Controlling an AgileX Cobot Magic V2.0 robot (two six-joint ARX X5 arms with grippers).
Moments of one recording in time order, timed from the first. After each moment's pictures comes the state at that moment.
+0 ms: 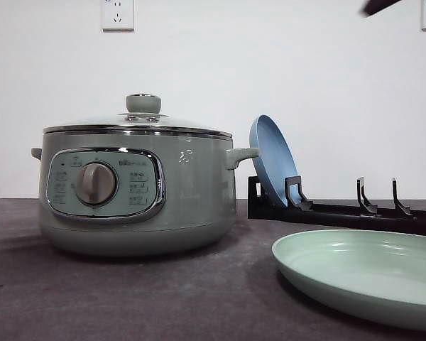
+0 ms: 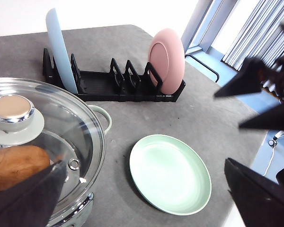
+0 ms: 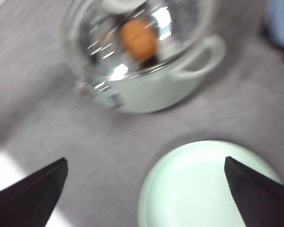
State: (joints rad) left_arx -0.34 0.84 1.01 -0.54 0.62 -0.10; right_arx 0.57 0.96 1.15 -0.88 -0.19 0.18
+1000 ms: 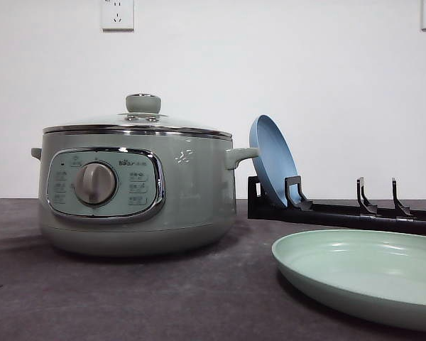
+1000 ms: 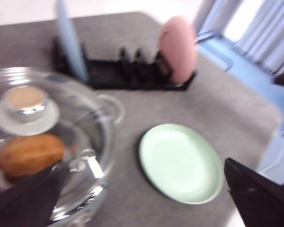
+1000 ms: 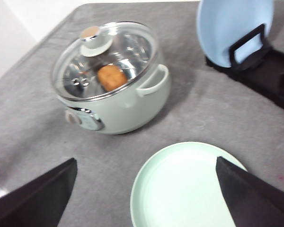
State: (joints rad) left_arx -0.34 0.92 1.14 -0.69 0.54 -0.04; right_arx 0.29 0.56 0.96 -0.88 -0.38 0.19
